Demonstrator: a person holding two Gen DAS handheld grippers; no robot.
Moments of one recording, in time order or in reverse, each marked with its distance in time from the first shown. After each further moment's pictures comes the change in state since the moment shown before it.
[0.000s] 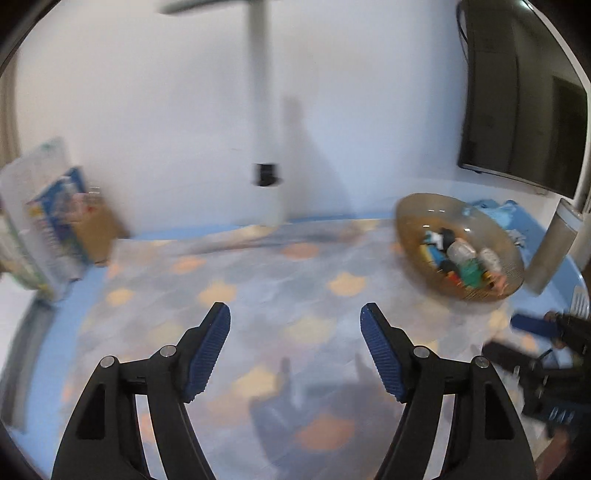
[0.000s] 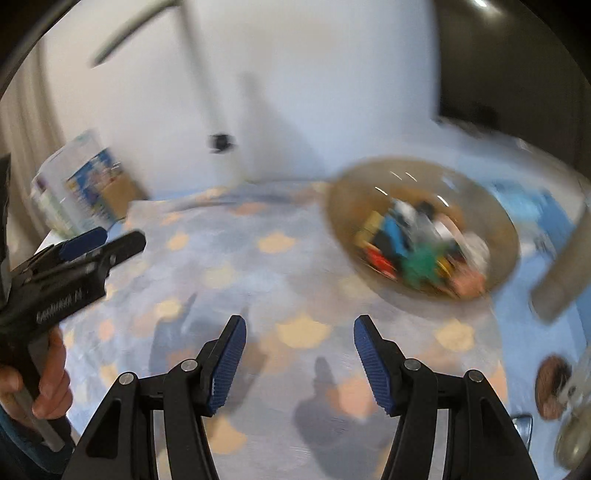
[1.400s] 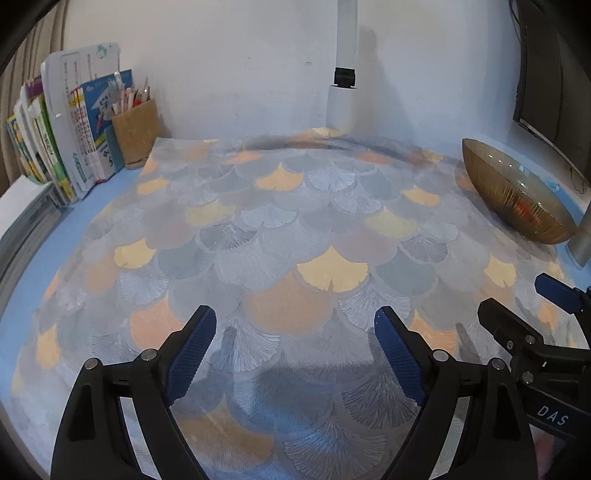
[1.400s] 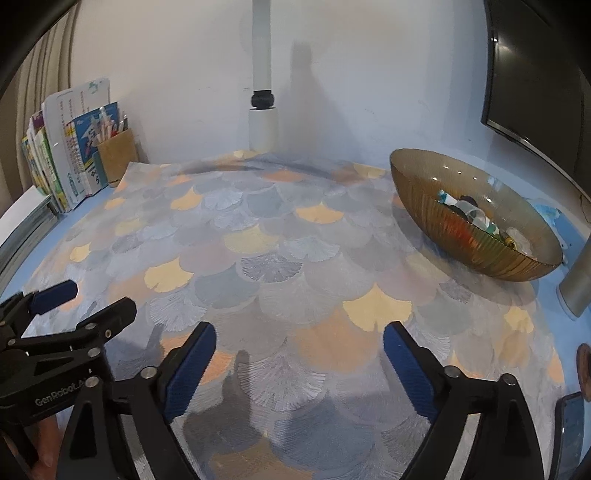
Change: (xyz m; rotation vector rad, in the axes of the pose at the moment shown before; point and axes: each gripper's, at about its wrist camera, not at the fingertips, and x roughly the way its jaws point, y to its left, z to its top) left arm 0.055 0.038 -0.113 -0.139 0.104 0.077; right arm 0.080 0.072 -0.067 -0.069 -0.075 -0.123
